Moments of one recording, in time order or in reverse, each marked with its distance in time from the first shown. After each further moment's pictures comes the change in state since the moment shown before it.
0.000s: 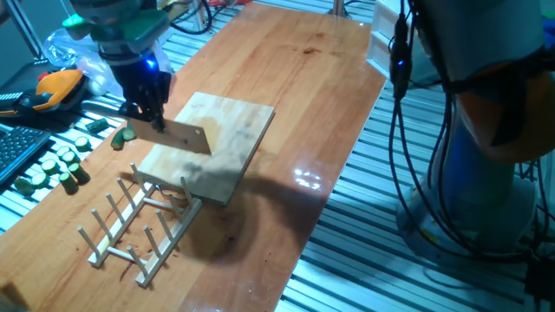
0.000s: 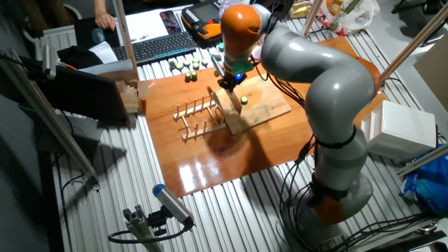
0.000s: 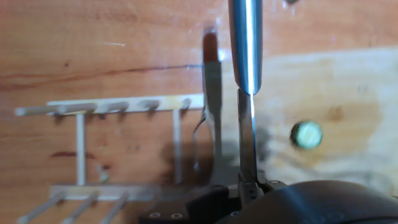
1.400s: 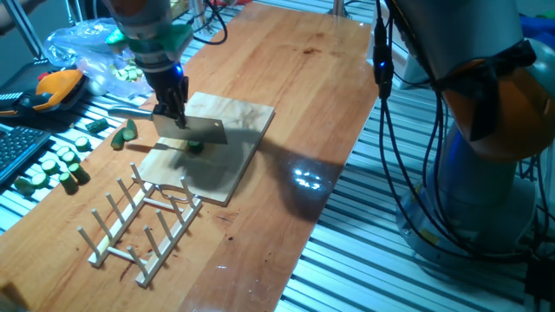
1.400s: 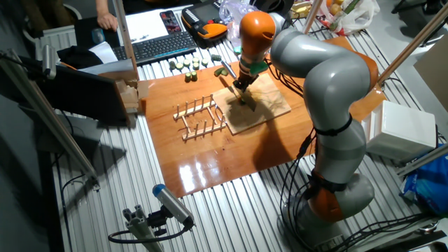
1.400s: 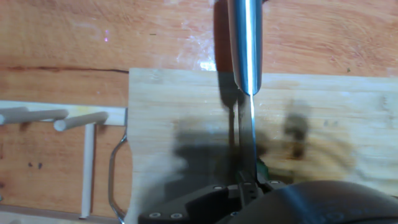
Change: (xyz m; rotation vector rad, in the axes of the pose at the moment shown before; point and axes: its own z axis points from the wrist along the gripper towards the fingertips) arm -0.015 -0.077 0.085 -0.018 -0.002 -0.073
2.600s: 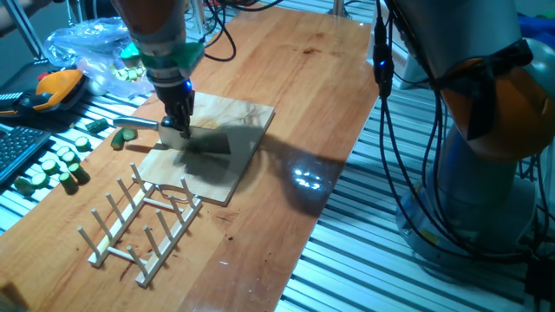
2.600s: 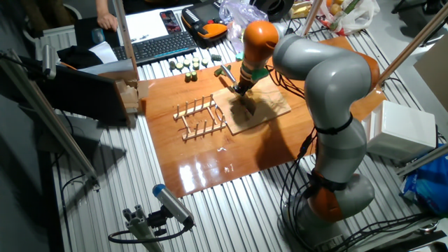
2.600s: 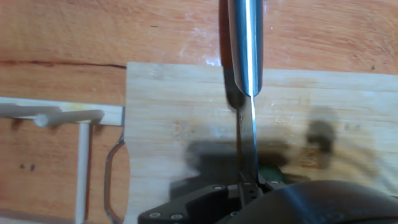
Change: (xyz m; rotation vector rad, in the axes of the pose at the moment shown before) arm 0.000 0.002 0.010 -0.031 -0.008 -0.013
